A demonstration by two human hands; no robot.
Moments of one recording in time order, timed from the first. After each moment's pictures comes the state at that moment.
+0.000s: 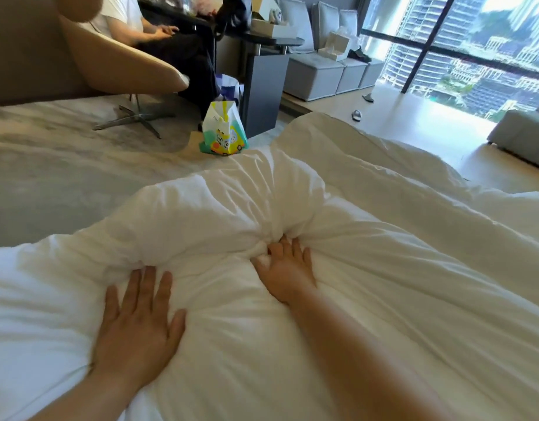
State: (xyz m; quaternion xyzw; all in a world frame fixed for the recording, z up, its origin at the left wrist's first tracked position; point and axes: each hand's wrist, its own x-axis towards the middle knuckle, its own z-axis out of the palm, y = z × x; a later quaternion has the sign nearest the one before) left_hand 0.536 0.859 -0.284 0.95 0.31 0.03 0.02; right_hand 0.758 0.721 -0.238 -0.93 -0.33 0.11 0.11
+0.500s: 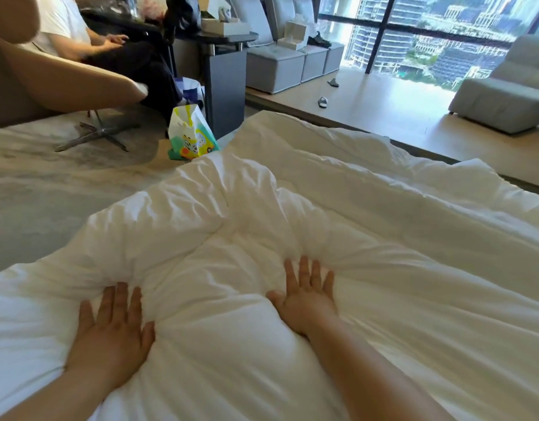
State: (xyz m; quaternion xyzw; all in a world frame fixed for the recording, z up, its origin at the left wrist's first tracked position) left_hand 0.544 0.862 -0.290 0.96 0.24 -0.09 -0.07; right_hand 0.759 0.596 -0.251 -0.96 -0.24 0.14 -0.01
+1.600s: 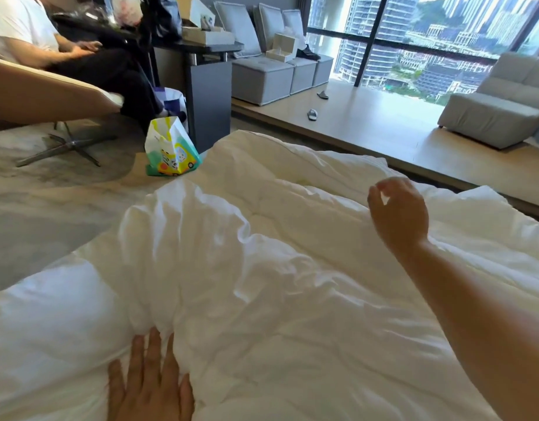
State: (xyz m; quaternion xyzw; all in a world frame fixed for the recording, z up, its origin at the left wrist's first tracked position) left_hand 0.673 0.759 -0.313 0.94 0.30 0.13 -0.04; right_hand 1.005 0.545 -0.111 -0.90 -0.16 -0.29 0.28
